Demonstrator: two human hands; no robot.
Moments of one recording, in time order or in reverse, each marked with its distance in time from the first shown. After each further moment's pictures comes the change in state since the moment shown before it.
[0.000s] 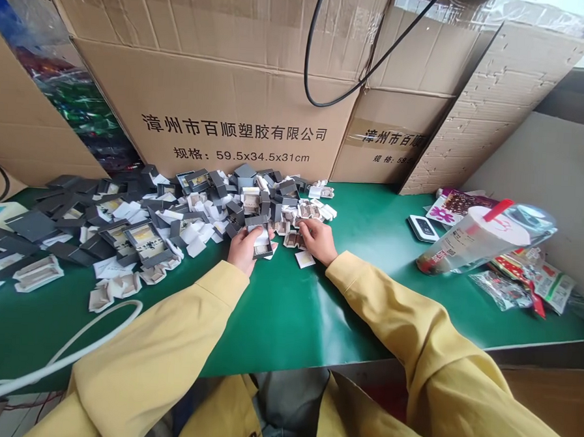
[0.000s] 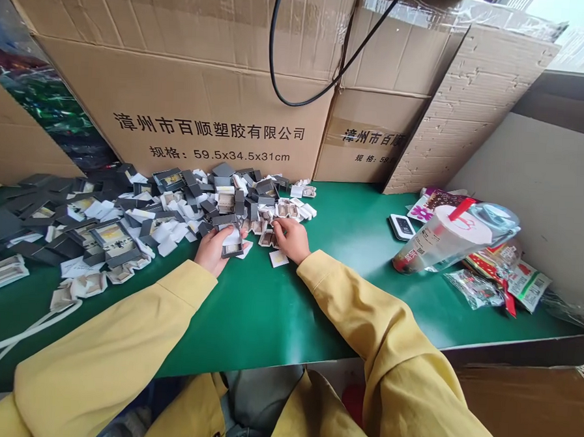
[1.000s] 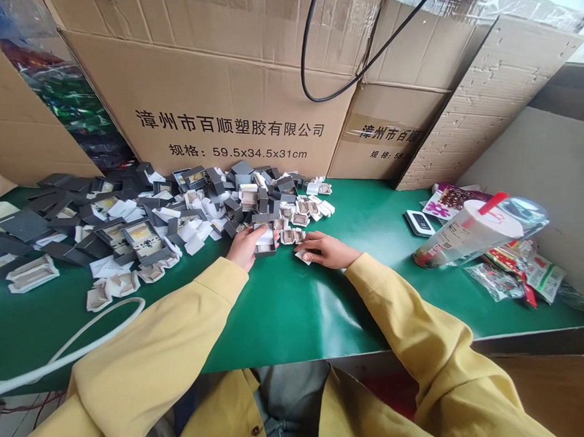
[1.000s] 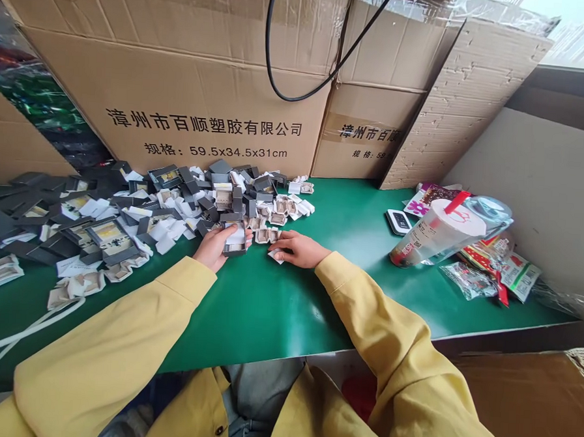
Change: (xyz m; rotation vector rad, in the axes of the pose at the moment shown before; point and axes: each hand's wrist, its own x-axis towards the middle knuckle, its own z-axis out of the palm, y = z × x) left_hand 0.002 0.002 -0.002 0.107 -0.100 -0.123; right_hand -0.016 0.005 -0.051 0.010 -0.696 -0.396
